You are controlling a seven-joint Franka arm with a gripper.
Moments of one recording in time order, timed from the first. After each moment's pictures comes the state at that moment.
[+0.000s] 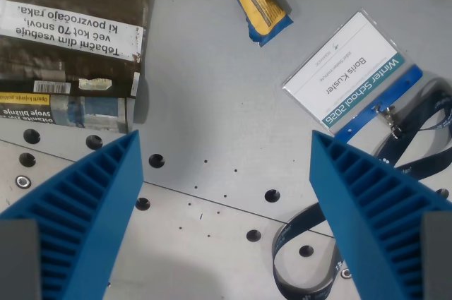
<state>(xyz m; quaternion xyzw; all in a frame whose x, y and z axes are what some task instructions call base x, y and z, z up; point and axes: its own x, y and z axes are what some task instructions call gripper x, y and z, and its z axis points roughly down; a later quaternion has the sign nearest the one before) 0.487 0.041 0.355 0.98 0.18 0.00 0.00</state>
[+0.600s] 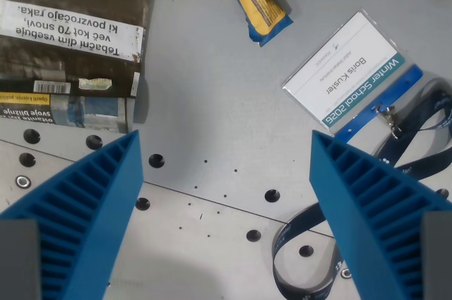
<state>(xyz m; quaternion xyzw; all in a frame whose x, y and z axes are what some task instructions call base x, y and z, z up) 0.488 0.041 0.354 0.98 0.18 0.00 0.00</state>
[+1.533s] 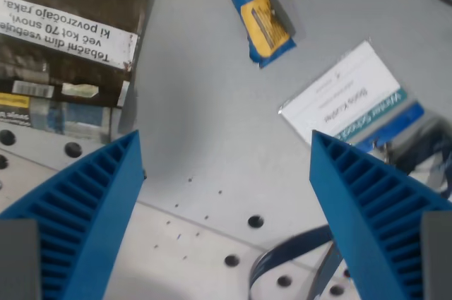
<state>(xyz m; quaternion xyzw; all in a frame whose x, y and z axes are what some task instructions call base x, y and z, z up) 0.503 0.043 0.318 0.97 0.24 -0.01 0.00</state>
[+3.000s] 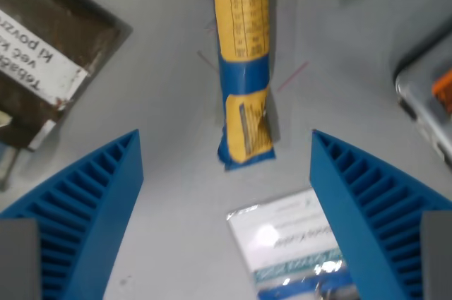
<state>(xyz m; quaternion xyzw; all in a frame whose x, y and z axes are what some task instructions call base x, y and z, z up) 0.539 0.047 0.211 0.91 0.41 0.00 0.00</state>
